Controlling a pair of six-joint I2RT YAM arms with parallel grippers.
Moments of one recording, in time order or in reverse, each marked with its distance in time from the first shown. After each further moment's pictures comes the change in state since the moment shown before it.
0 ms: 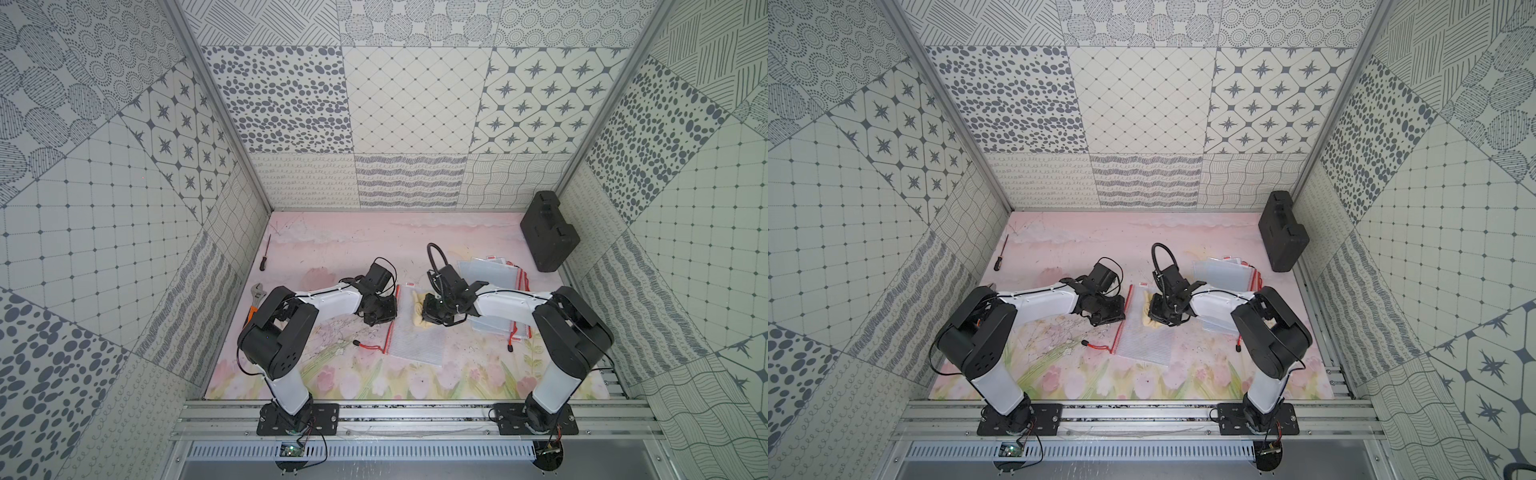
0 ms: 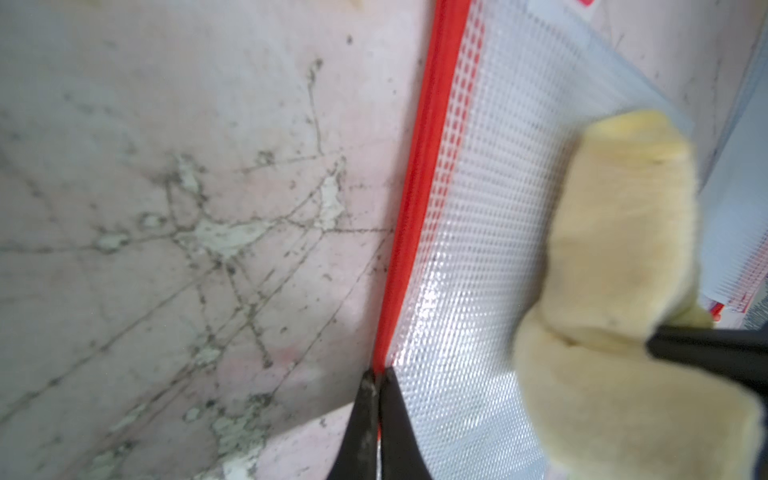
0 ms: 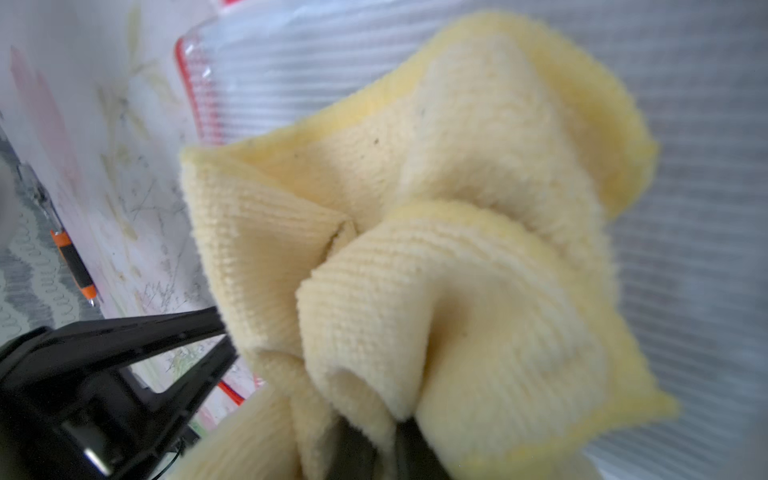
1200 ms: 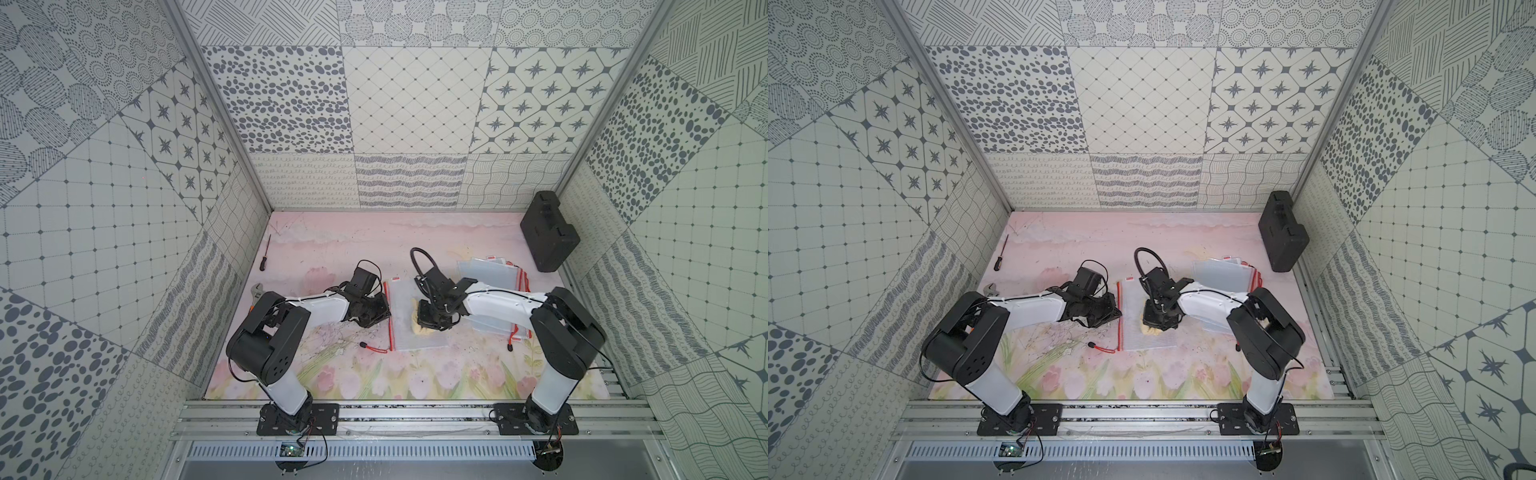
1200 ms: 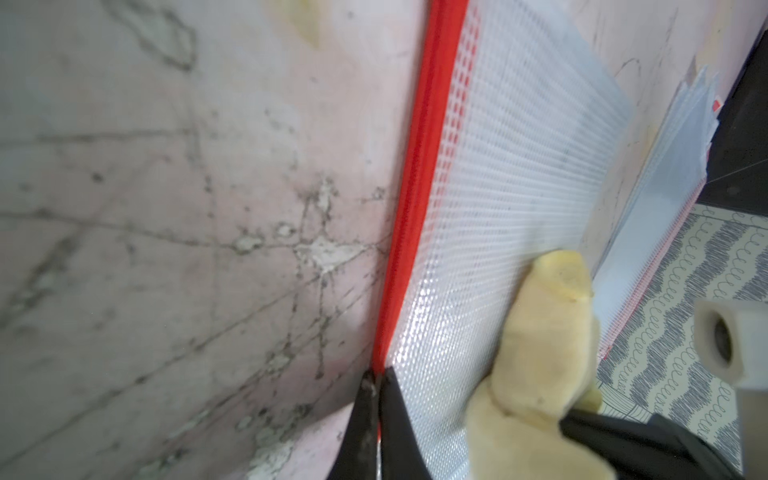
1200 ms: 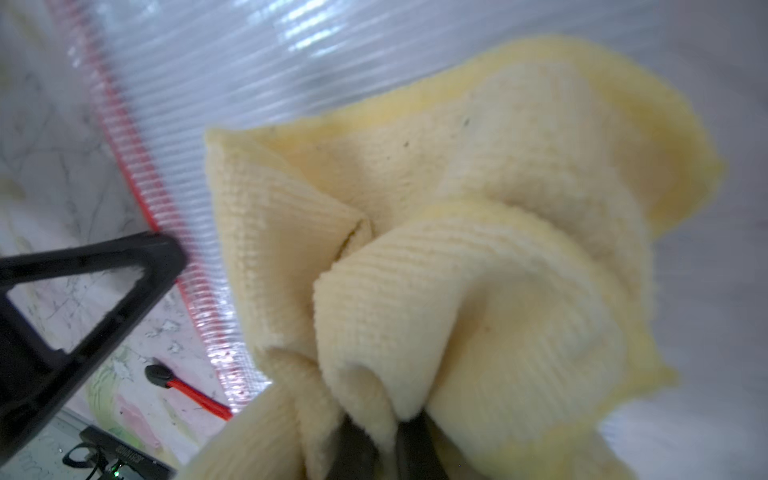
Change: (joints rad) left arm 0.090 -0.059 -0.161 0.238 0.097 -0.235; right arm 0.241 0.149 0.261 -0.206 0.091 -0.020
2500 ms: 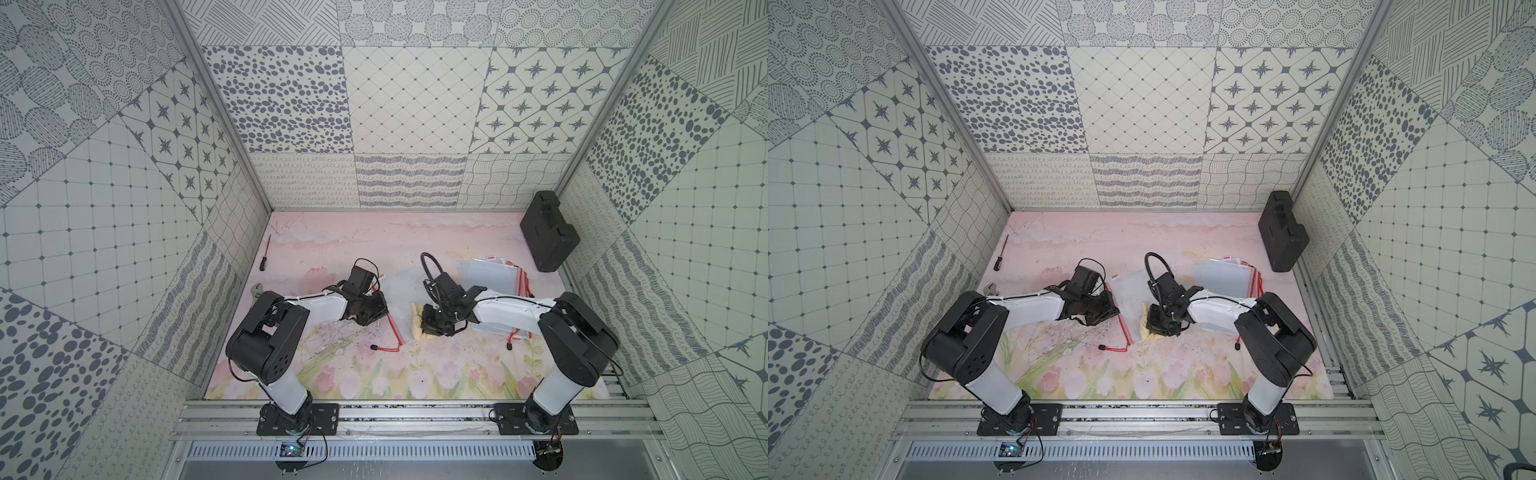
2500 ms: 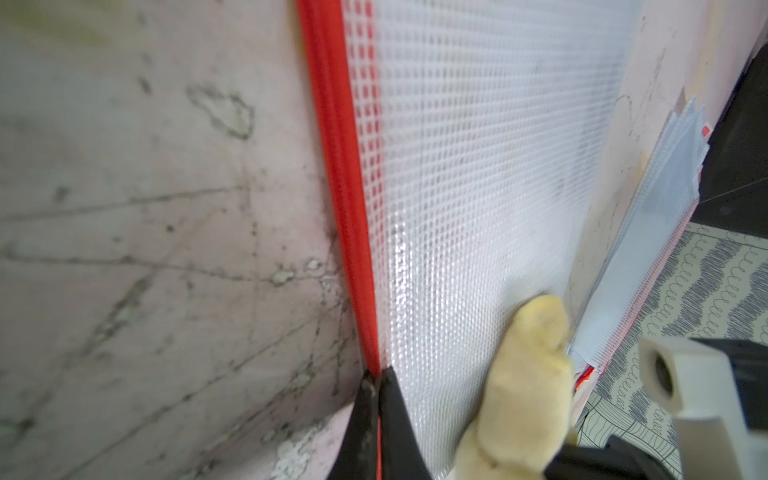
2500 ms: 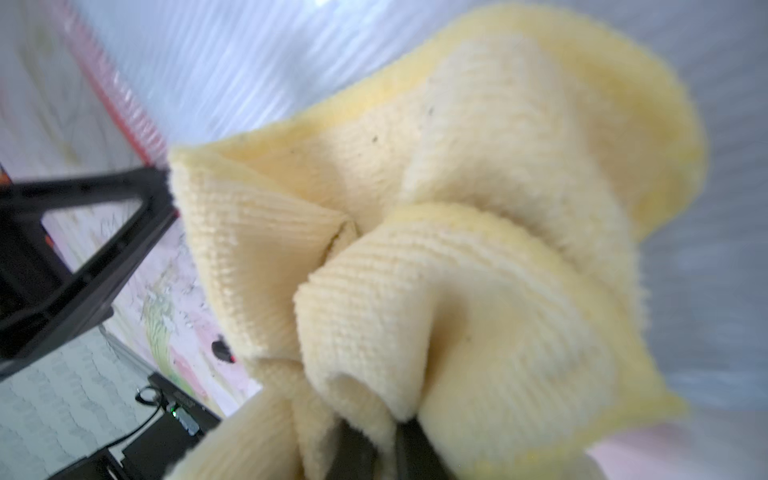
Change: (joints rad) left arm 0.024 0.003 0.003 0.006 -0.013 0.005; right arm -0.190 -0.203 -0.301 0.129 -0.120 0.031
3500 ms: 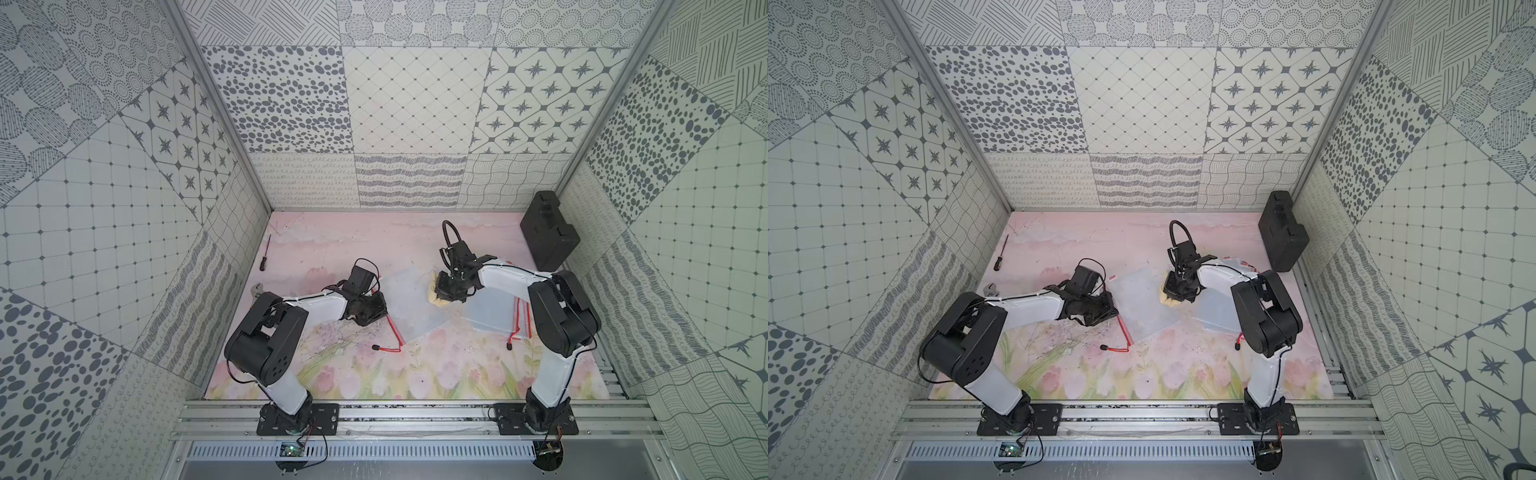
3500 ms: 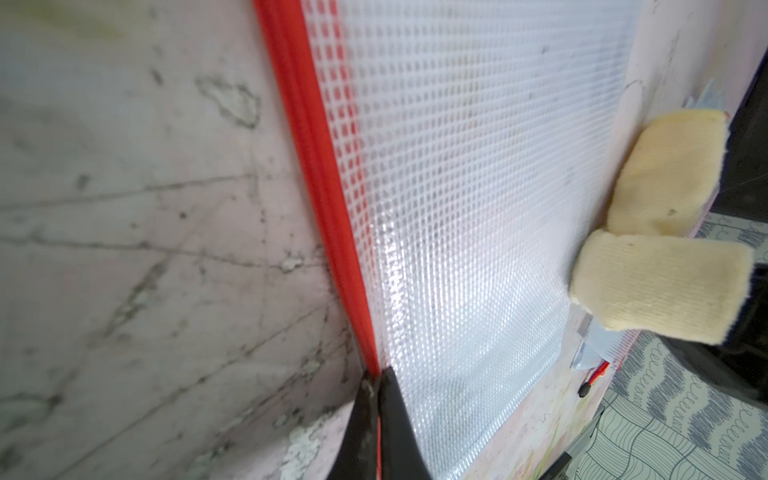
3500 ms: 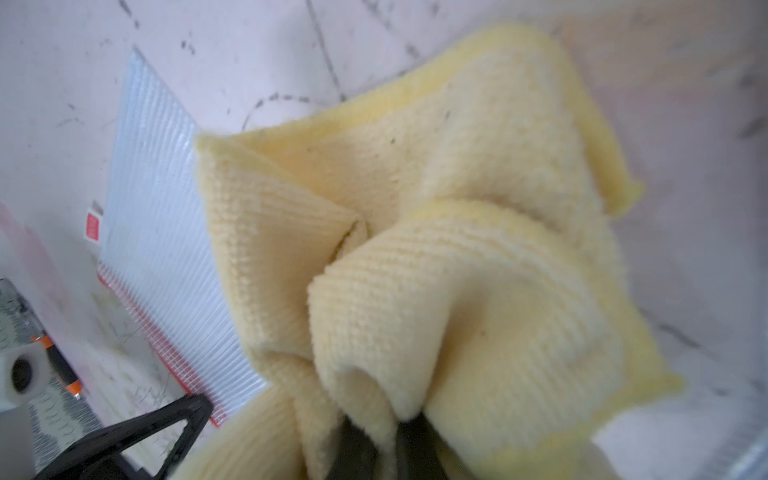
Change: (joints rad) left arm -0.002 -0.013 0.007 -0.042 -0.005 0.034; right arm -0.167 0.253 0.354 -0.132 0.059 -0.137
